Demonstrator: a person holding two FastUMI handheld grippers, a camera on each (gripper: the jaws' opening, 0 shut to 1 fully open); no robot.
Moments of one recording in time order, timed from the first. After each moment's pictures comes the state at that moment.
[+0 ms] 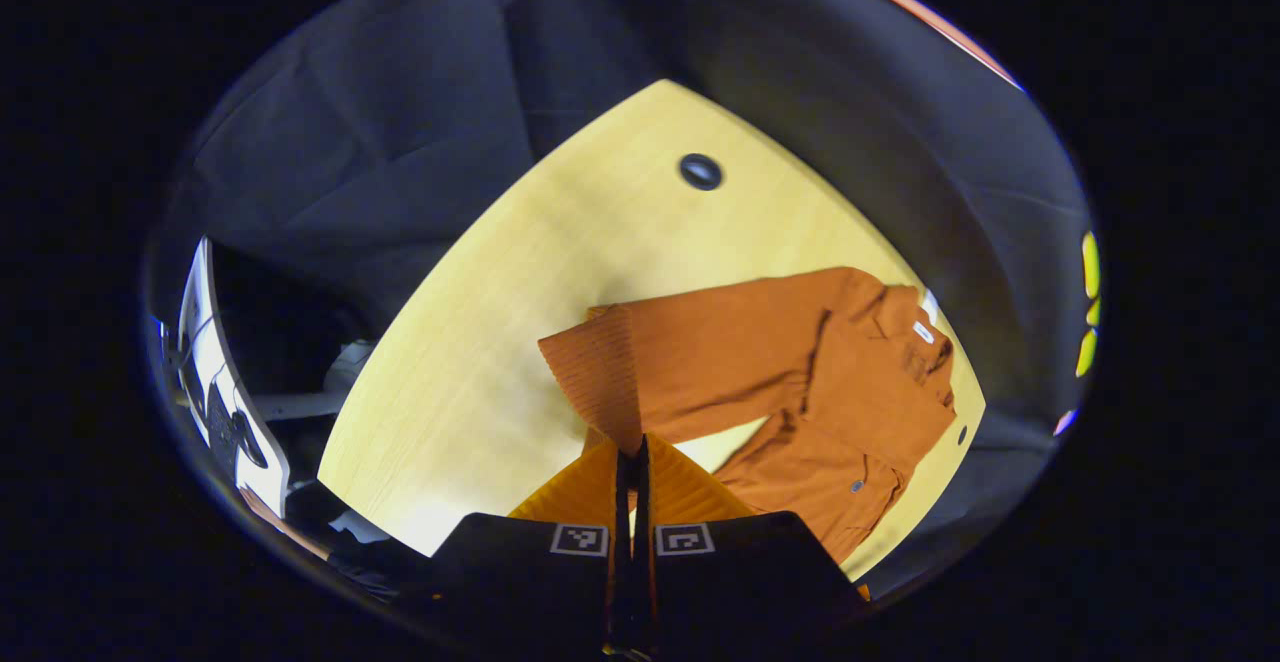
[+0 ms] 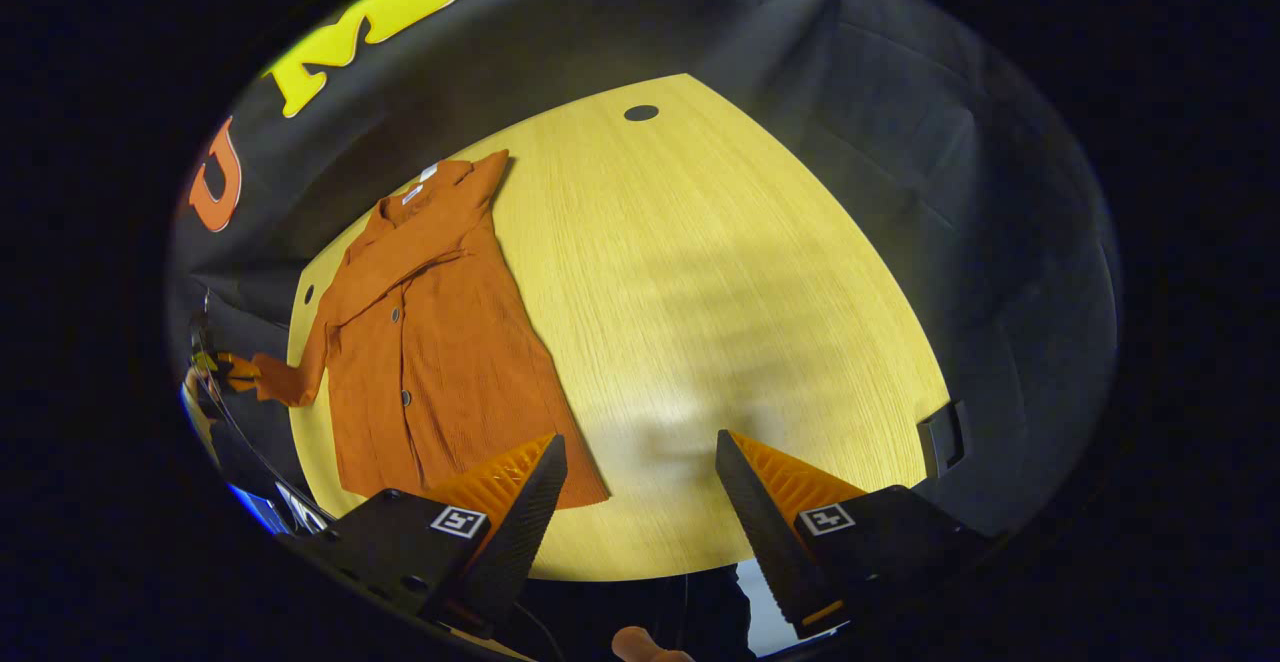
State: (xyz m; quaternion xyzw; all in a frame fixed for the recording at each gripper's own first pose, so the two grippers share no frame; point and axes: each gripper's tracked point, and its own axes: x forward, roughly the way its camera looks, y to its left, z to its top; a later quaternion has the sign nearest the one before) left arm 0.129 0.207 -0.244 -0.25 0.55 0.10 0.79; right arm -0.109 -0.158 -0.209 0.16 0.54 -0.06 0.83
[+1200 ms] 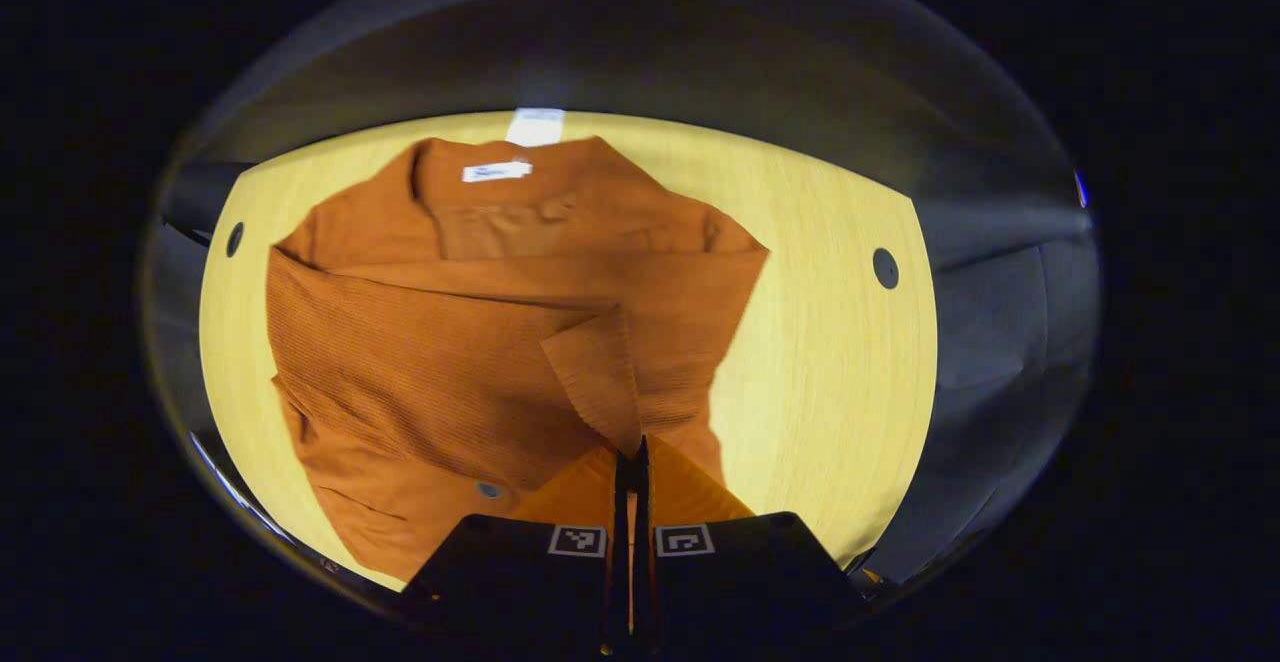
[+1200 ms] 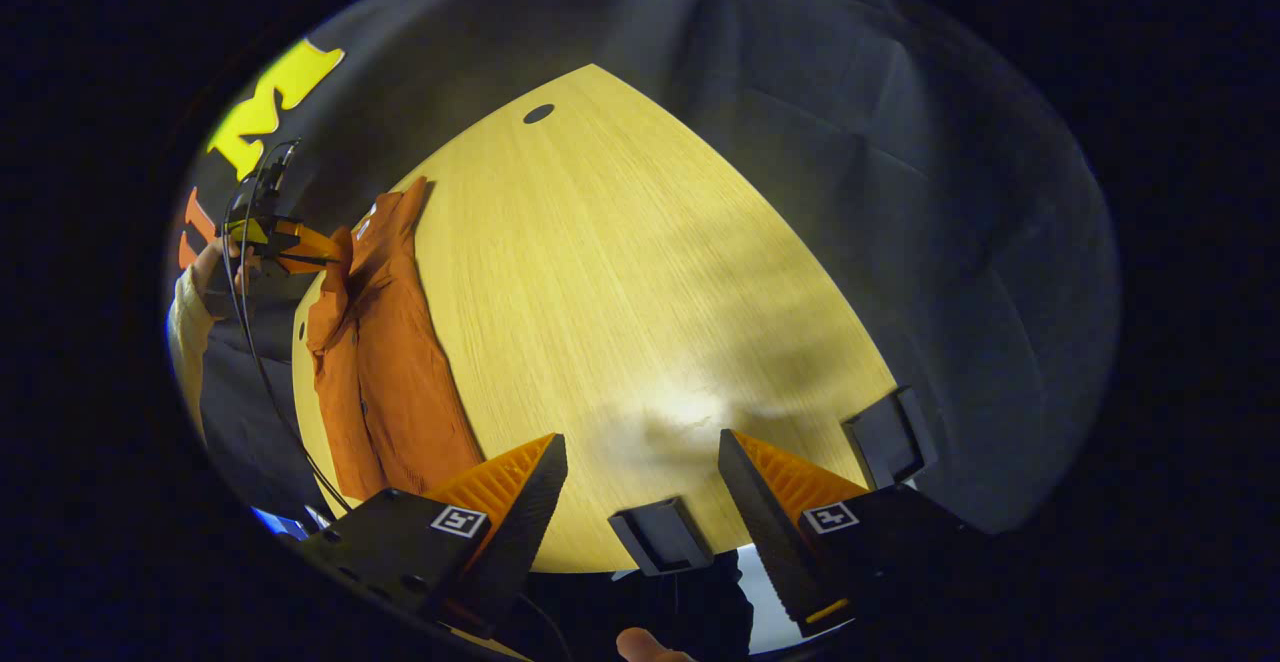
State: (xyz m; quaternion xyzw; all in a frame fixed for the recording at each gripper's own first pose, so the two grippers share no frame) left arm 0.205 -0.266 -0.283 -0.06 0.61 -0.09 0.79; right arm -0.147 -0.282 -0.247 0.23 0.53 -0.10 0.81
